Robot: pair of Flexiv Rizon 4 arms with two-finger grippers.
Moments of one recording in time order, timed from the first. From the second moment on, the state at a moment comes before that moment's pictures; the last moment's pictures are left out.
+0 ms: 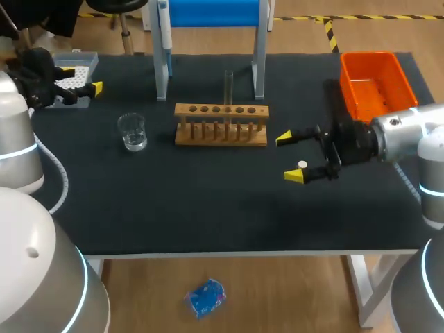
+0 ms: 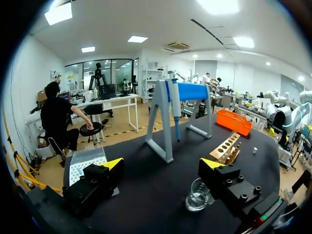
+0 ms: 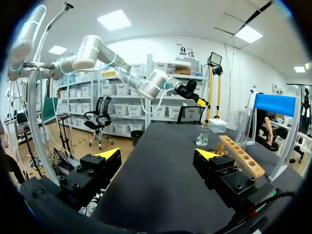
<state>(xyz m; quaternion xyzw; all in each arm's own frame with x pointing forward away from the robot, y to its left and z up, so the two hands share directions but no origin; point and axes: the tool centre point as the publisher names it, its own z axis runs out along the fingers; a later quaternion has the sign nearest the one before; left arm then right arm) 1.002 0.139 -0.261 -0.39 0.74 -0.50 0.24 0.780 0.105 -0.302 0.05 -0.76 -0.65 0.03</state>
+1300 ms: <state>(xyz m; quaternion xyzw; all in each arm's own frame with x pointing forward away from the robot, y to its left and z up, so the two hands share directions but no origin) 1.071 0.238 -0.311 -0.43 0.72 -0.47 0.27 0.770 0.108 -0.306 0.05 -0.73 -0.68 0.02</state>
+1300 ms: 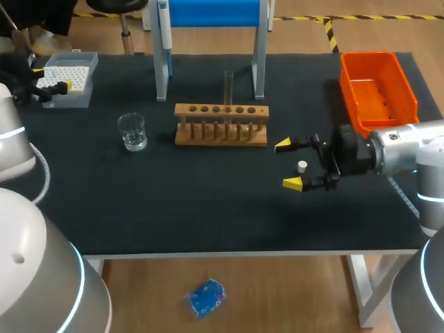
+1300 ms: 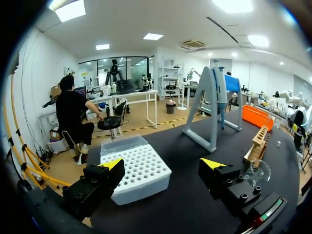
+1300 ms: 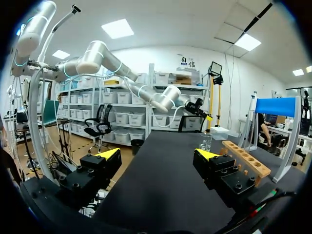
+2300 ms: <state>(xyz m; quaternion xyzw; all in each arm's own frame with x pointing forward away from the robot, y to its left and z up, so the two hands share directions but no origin) 1.105 0.286 -0.324 -0.43 0.76 -0.40 0.28 0.770 0.108 -0.306 0.05 -0.73 -0.68 0.02</state>
